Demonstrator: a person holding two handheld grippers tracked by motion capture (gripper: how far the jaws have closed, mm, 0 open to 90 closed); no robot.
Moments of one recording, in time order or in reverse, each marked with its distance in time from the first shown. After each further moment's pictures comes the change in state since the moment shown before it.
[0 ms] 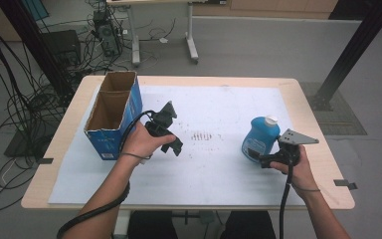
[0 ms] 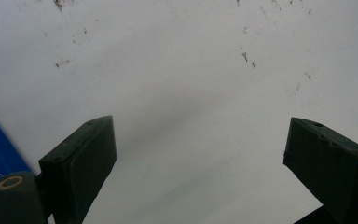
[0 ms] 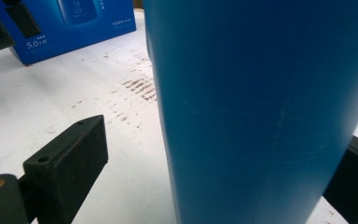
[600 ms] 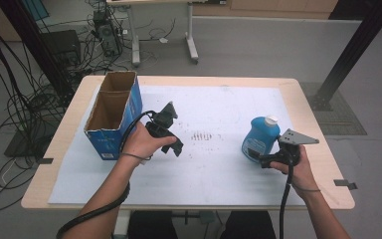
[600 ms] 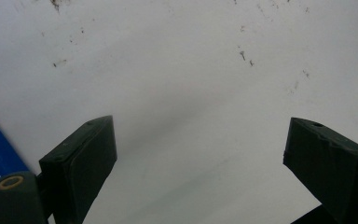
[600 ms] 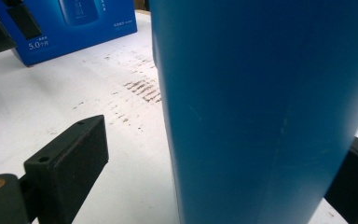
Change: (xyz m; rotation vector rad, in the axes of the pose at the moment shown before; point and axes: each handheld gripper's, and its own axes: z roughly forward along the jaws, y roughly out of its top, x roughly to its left) left arm -0.003 0.000 0.000 0.002 0.005 0.005; right arm 0.001 0.001 -0.001 -0.003 0.001 -0.006
